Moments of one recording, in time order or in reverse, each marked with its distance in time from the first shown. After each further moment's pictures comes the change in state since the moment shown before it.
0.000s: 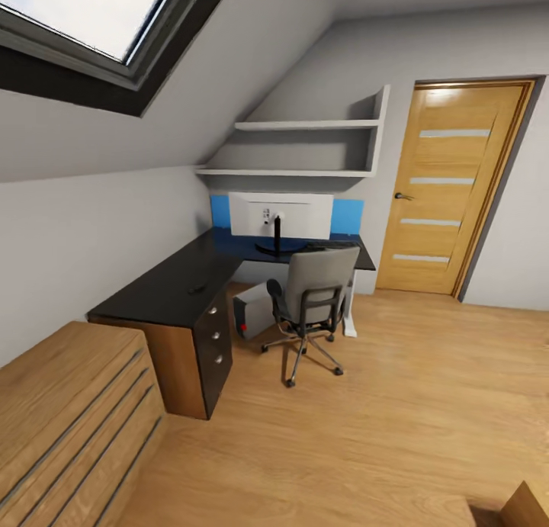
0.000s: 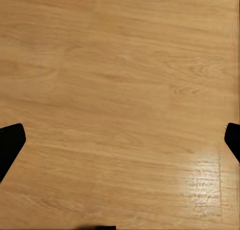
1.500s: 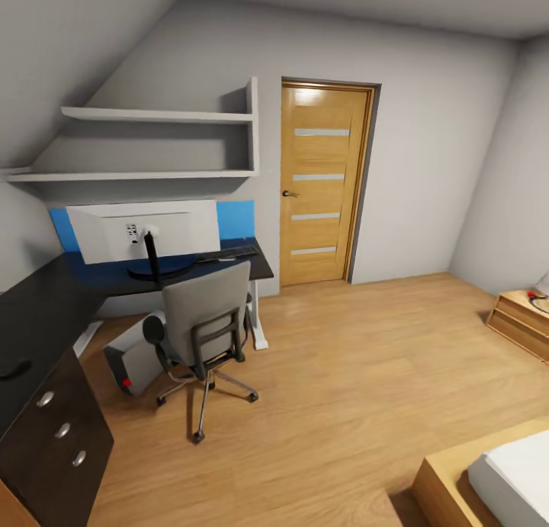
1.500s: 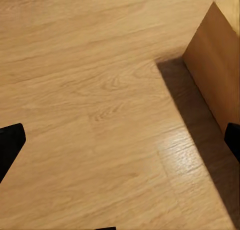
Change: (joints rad) left arm 0.000 0.001 0.002 0.001 0.001 0.001 0.000; right arm 0.000 -0.001 -0.025 -0.002 -0.040 -0.007 0.000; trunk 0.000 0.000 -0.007
